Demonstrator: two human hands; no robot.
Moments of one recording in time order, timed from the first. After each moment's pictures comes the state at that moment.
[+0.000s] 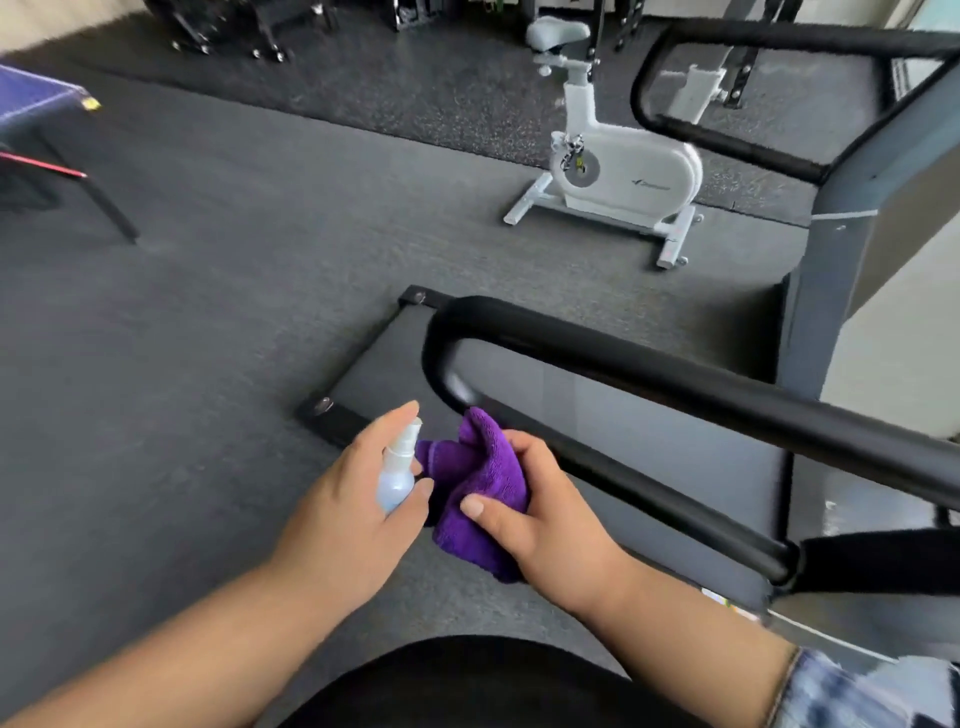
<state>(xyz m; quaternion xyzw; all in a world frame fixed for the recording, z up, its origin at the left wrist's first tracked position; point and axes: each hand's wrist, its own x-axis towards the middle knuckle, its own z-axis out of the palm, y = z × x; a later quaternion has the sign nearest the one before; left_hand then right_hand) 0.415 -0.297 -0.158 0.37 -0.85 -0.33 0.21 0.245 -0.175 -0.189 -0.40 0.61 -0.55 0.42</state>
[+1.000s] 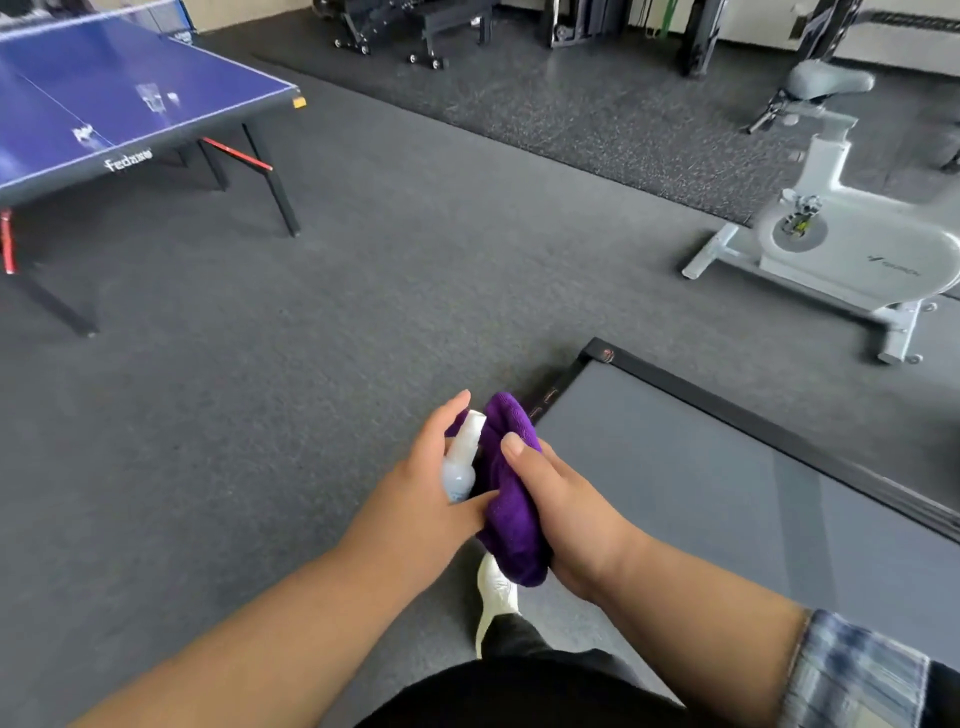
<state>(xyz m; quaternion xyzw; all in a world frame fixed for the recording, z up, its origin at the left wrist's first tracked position) 0.699 -0.764 -0.160 0.45 -0.74 -0.45 0.21 0.548 -0.700 -0.165 -0.28 0.51 -0.52 0.63</state>
